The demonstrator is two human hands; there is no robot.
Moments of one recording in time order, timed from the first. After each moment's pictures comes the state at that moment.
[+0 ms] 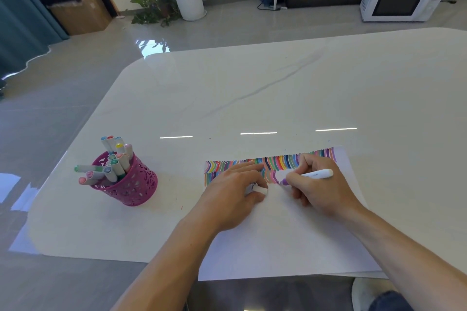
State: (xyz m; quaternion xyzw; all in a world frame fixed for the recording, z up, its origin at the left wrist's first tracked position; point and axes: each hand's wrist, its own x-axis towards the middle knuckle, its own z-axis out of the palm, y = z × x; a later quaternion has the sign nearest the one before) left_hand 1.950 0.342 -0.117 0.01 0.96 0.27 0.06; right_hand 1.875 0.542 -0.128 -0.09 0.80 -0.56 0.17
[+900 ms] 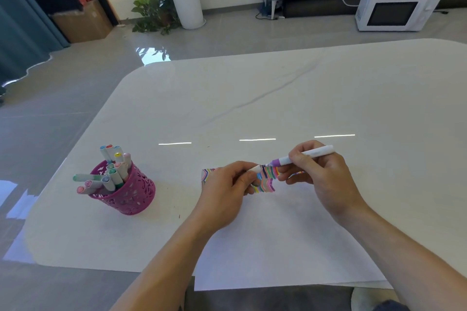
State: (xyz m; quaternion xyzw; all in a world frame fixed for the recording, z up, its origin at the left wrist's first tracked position) left_hand 1.942 0.350 -0.101 -0.10 0.85 0.52 -0.02; right_hand 1.870 0.540 -0.095 -0.10 0.65 -0.74 0.16
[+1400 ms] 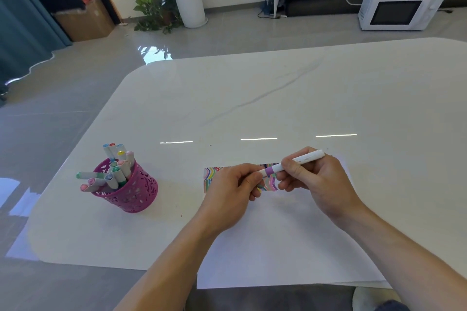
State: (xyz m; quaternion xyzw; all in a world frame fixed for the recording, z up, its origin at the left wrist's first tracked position) left_hand 1.945 0.356 -0.098 -0.10 0.85 0.52 -0.02; right_hand 1.874 0.537 -0.103 -0.12 0.66 -0.72 0.18
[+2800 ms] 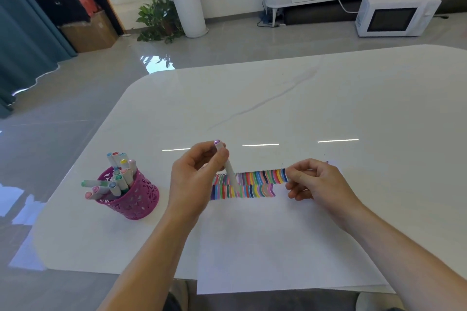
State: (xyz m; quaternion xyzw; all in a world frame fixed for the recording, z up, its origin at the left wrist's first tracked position) left_hand 1.946 0.323 -0.068 -0.18 0.71 0.66 -0.20; right_hand 1.860 0.549 -0.113 -0.03 0.71 -0.66 0.23
